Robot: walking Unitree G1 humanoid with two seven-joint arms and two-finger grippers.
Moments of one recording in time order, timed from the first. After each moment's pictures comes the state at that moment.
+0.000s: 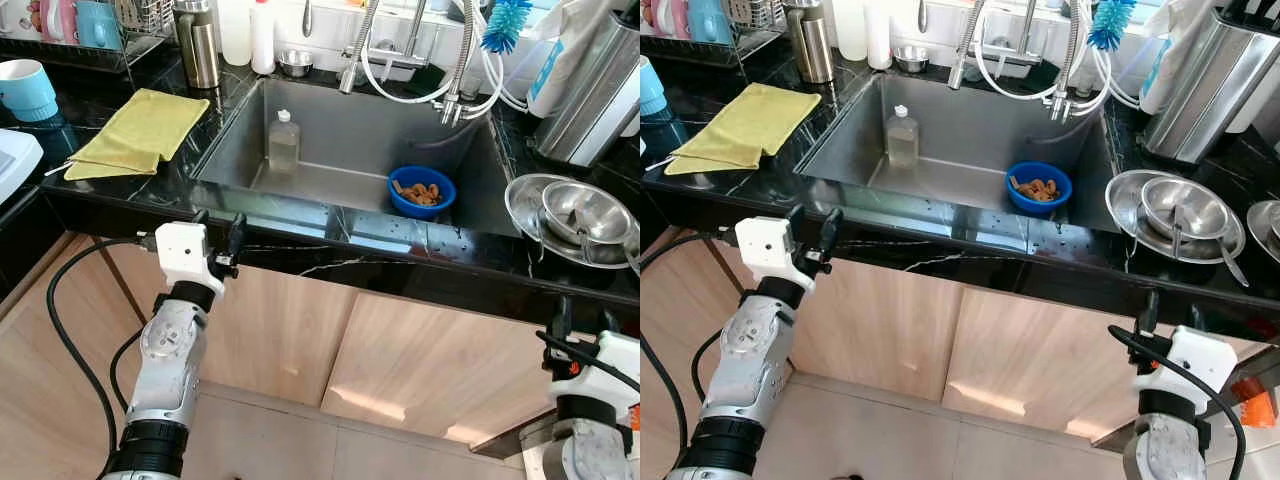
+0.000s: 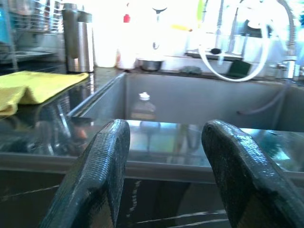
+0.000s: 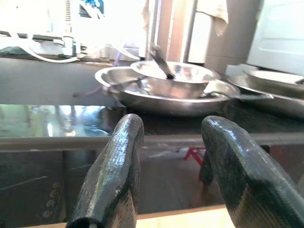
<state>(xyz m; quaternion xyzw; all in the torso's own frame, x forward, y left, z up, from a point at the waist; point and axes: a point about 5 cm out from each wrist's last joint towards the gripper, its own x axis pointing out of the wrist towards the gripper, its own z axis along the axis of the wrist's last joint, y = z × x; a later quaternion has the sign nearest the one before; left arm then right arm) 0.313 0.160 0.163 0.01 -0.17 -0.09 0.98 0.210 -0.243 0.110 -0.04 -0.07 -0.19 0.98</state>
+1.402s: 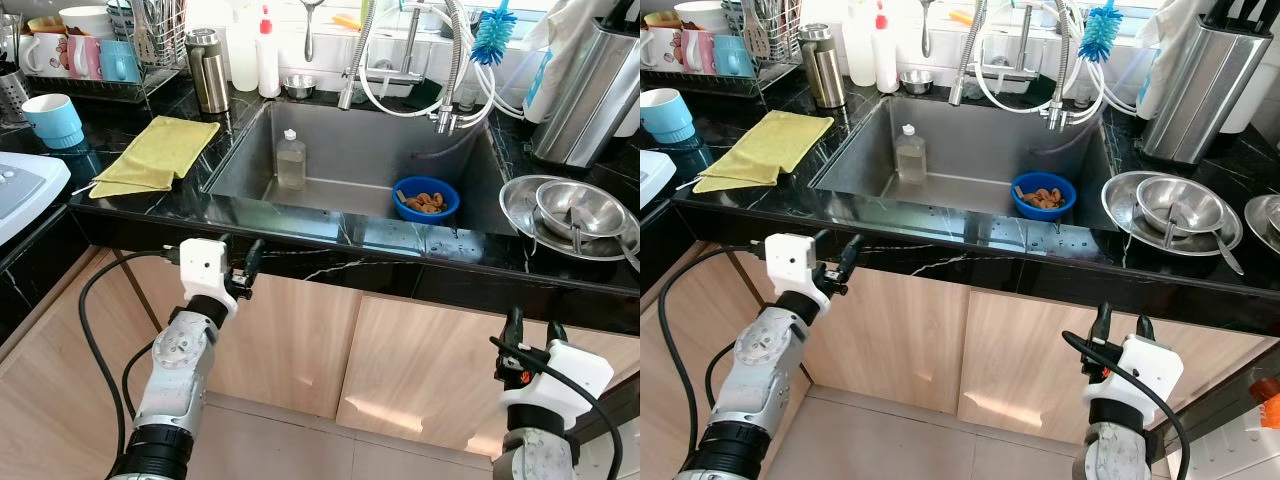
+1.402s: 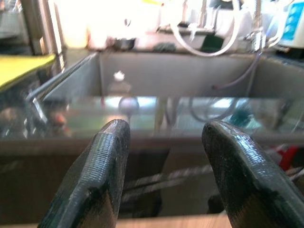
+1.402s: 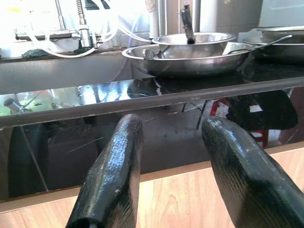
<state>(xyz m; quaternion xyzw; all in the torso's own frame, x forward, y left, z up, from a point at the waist) 0.320 0.144 0.140 -0.01 -0.10 -0.14 0.99 0.202 -0.197 0.094 0.01 -0.03 -0.19 0.98</state>
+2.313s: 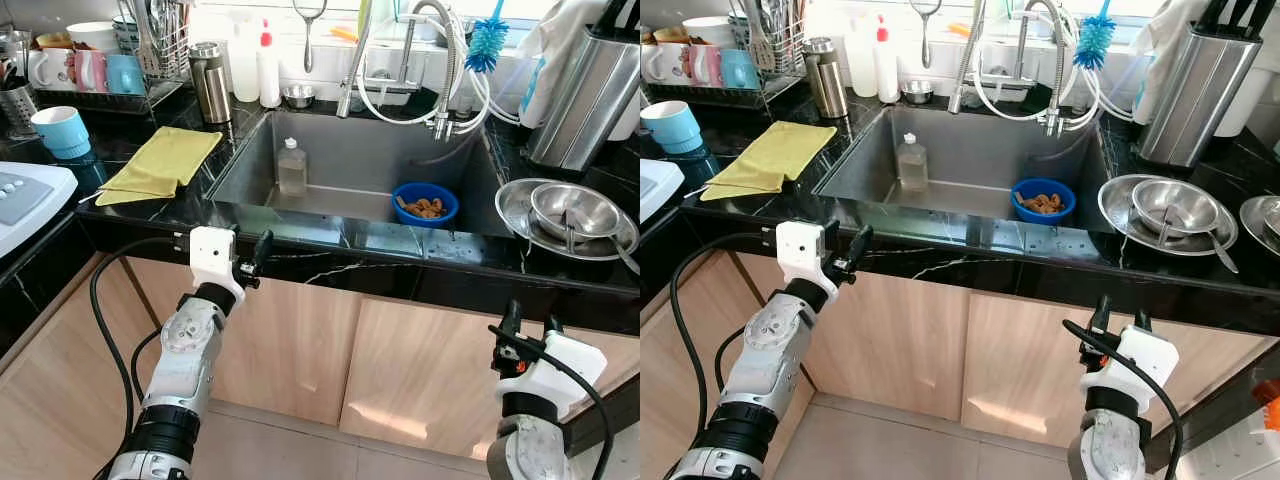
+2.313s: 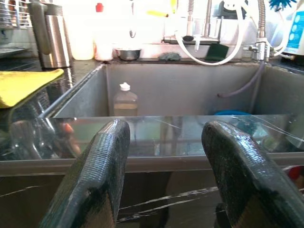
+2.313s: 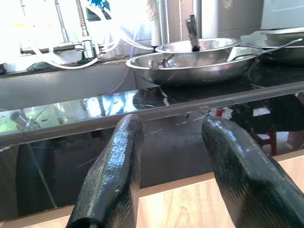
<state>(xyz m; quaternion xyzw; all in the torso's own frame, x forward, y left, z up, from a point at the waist) 0.330 0.147 0.141 -0.01 -0.10 -0.13 0.99 0.217 -0.195 0.093 0.02 -0.04 -0.20 0.98</state>
